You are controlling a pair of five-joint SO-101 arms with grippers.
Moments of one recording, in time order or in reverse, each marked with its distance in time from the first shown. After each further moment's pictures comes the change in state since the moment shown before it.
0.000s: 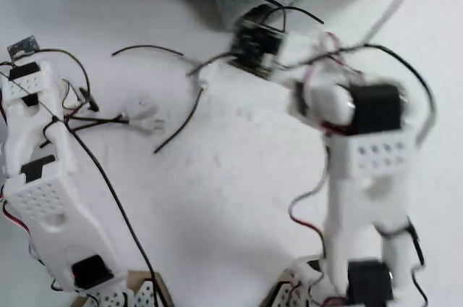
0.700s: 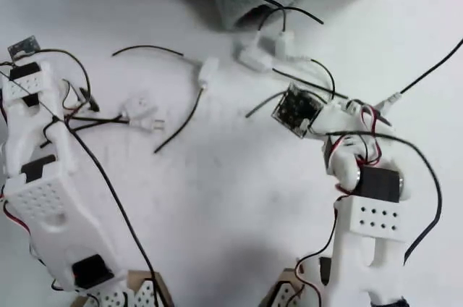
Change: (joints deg) left arm 0.0 0.0 0.0 0.0 0.0; right arm 16.9 -32.4 64.3 -43.6 9.2
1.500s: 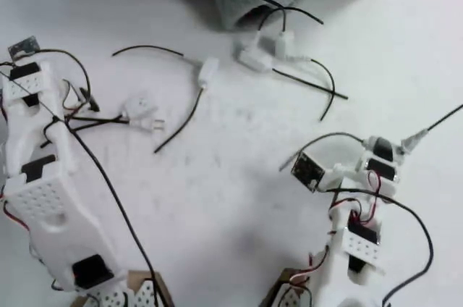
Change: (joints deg) left arm 0.0 0.0 0.0 0.0 0.1; right arm 16.4 -0.6 49.1 -65.1 21.2
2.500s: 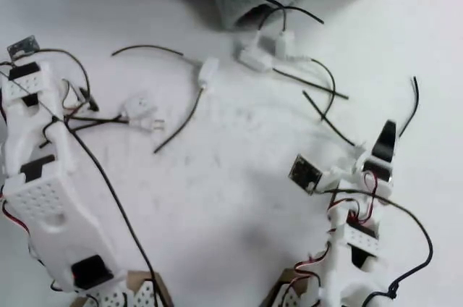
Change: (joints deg) left arm 0.0 0.2 0.0 -0.6 -0.1; right arm -0.5 11.3 -0.9 -6.8 0.4
